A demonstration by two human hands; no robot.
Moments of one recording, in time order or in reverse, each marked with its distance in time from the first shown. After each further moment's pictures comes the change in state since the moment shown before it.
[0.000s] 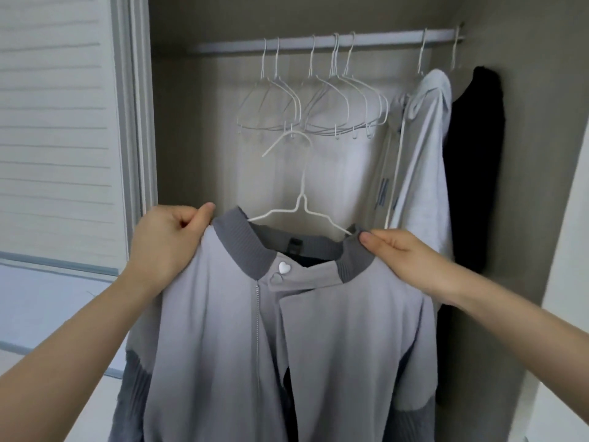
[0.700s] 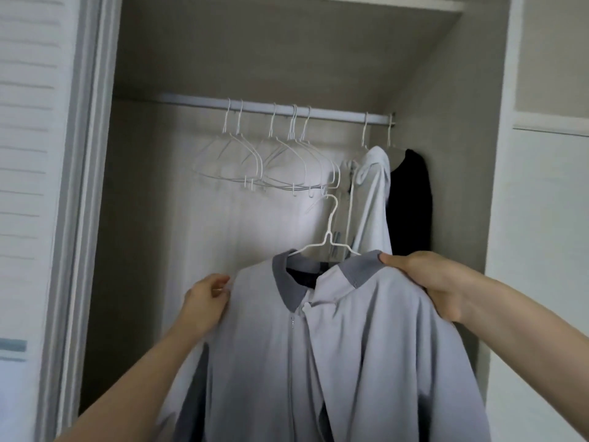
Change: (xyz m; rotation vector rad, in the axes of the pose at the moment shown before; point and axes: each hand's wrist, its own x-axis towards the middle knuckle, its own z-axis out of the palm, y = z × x) left_hand 0.023 -0.026 0.140 -0.281 -0.335 -0.220; right_hand -0.008 -0.068 -0.069 0.165 0.458 0.706
